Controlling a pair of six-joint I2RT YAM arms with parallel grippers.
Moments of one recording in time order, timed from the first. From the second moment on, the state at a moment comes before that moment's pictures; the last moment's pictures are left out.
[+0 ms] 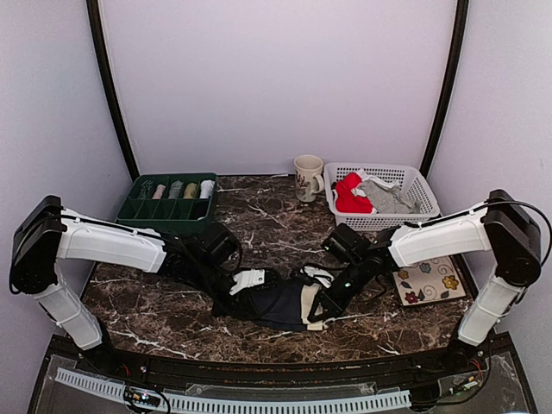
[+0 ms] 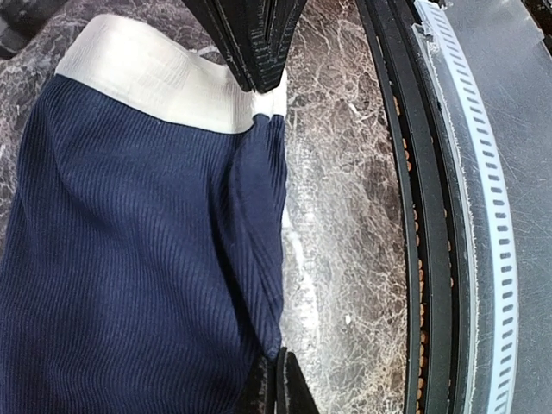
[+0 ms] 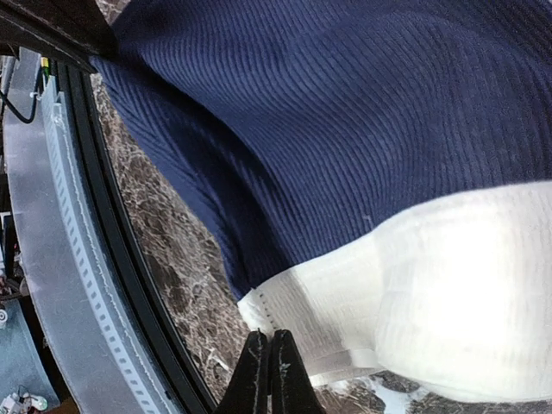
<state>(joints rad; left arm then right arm) -0.92 1.61 0.90 -0.37 0.53 0.43 0.91 1.67 0.90 -0.42 -0.59 0.09</state>
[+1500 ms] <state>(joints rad) -0.95 1.44 0.88 -0.26 0.39 0.25 0.82 1.48 0.93 -0.52 -0.56 0.13</state>
